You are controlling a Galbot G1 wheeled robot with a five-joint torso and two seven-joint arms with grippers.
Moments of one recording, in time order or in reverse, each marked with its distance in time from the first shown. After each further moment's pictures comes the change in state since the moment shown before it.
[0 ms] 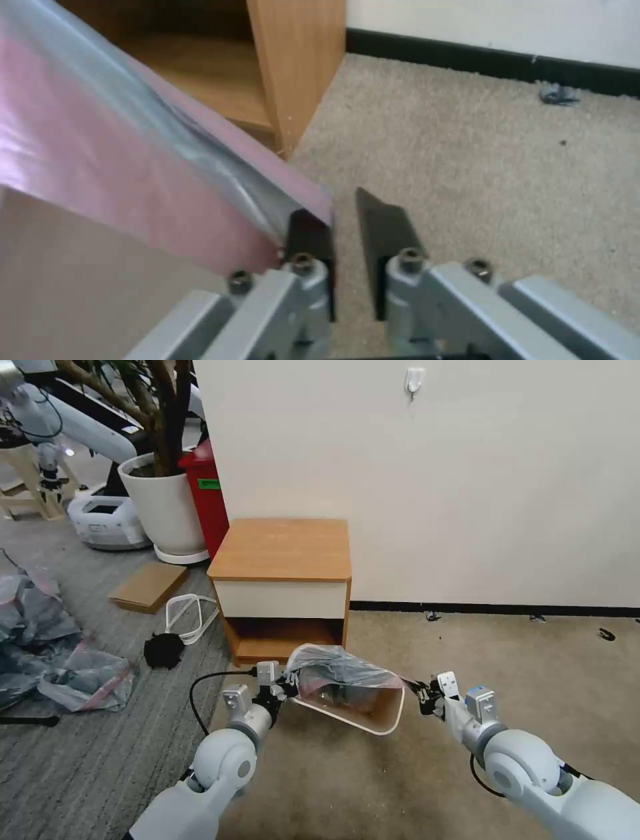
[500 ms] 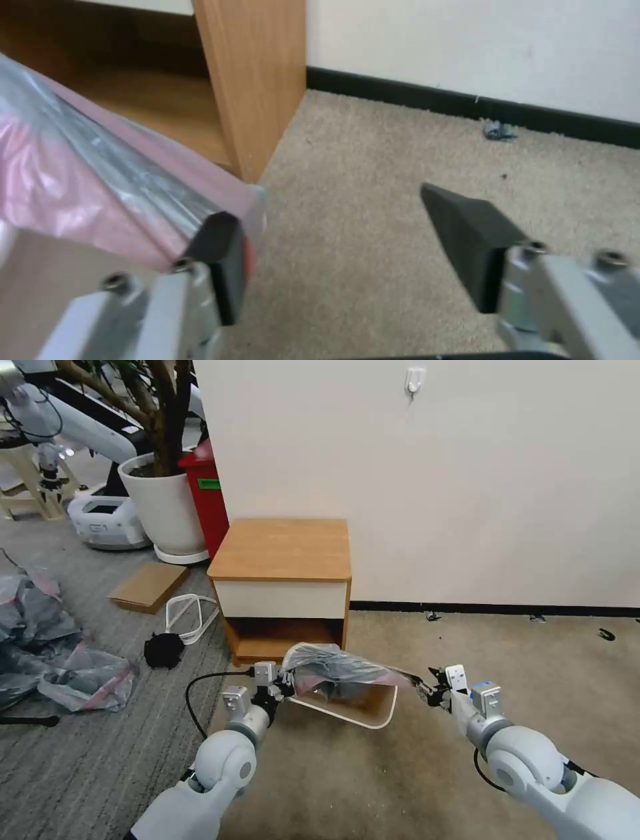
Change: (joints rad) left arm -0.004 -0.010 0.002 0.045 0.070 -0.027 0.006; right arm -0.001 -0.004 0.035 0.031 -0.022 0.026 0.074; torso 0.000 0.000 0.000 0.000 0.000
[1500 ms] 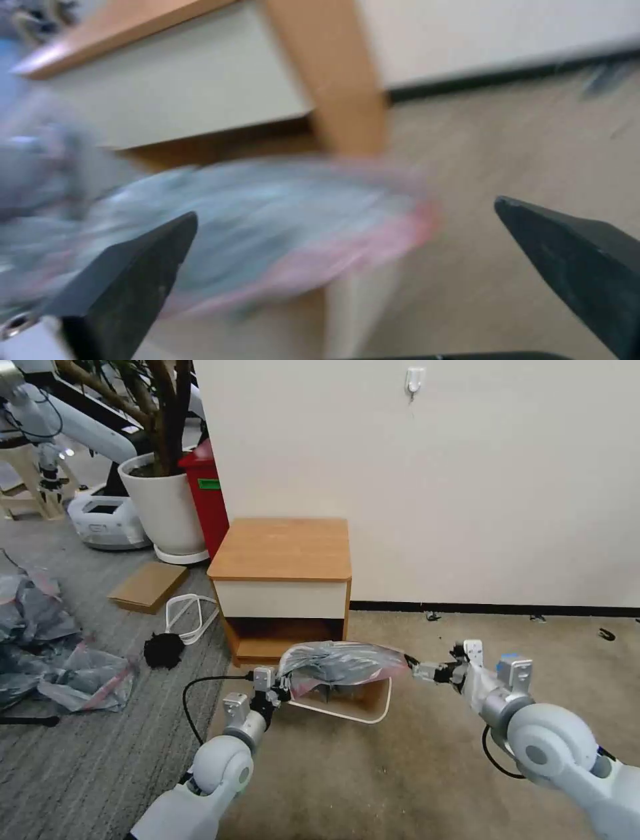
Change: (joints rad) left arm 0.002 0.003 -0.009 0.060 0.090 -0.055 0.072; right arm -0.060 0.014 0.196 0.323 0.572 -0.115 0.190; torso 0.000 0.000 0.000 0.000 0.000
